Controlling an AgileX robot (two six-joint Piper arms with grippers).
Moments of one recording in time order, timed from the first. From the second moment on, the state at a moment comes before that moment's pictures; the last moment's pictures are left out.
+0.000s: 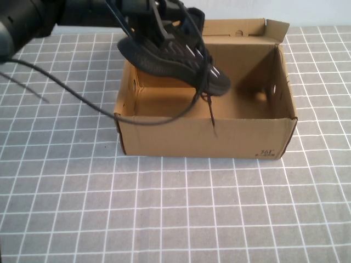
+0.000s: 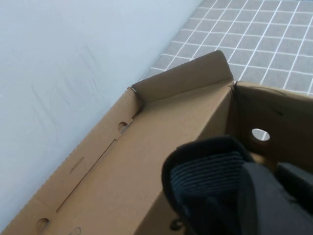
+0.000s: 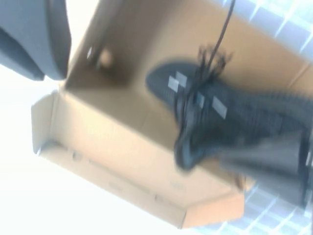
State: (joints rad) right arm 0.47 1.68 -2.21 -0.07 1.27 -0.02; left arm -0.31 1.86 -1.73 -1.00 0.67 1.52
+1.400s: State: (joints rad) right arm 0.47 0.93 -1.25 -0.14 1.20 0.22; left arm -0.27 2.24 -2.01 -1.36 0.98 1.75
